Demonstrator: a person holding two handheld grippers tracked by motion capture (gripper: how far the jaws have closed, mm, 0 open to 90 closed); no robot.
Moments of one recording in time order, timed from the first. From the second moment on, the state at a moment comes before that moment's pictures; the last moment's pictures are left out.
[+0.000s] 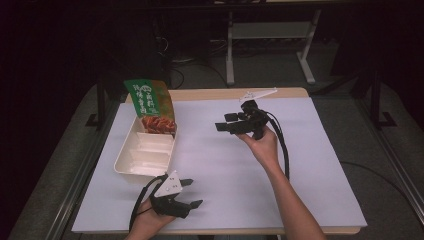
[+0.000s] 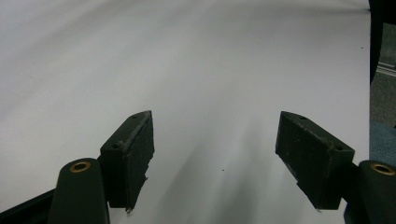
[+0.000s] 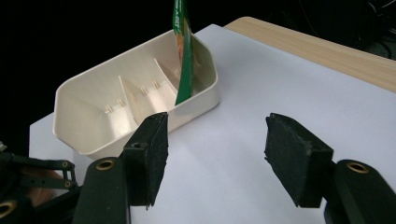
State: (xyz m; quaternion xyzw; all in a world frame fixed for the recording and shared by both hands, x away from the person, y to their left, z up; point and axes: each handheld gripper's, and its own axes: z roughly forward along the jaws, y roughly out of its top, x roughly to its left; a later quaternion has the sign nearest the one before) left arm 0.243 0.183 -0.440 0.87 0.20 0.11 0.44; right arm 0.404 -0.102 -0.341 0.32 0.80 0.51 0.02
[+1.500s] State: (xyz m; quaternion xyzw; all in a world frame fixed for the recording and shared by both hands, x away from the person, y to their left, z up) left arm 0.243 0.182 -0.442 0.87 0.20 0.11 0.43; right arm 0.349 -0.160 -0.373 0.34 0.80 0.50 0.00
